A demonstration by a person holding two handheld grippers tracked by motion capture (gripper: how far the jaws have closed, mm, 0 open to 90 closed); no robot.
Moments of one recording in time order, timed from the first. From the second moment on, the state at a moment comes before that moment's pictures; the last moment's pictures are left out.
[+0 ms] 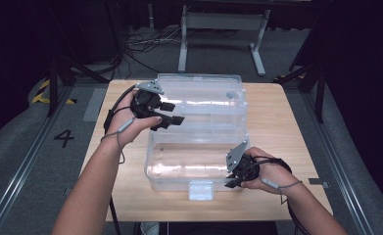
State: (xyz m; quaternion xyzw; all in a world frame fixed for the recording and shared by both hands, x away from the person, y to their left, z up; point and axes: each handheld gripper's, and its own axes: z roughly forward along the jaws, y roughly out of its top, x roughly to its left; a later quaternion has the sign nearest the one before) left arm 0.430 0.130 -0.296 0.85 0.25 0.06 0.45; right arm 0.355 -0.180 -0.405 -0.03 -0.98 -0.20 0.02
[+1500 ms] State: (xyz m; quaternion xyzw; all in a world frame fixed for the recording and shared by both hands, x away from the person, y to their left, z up) left arm 0.485 0.078 -0.308 0.91 0.22 0.03 0.34; right arm 0.357 -0.182 -0.407 -0.02 -0.98 -0.21 0.03
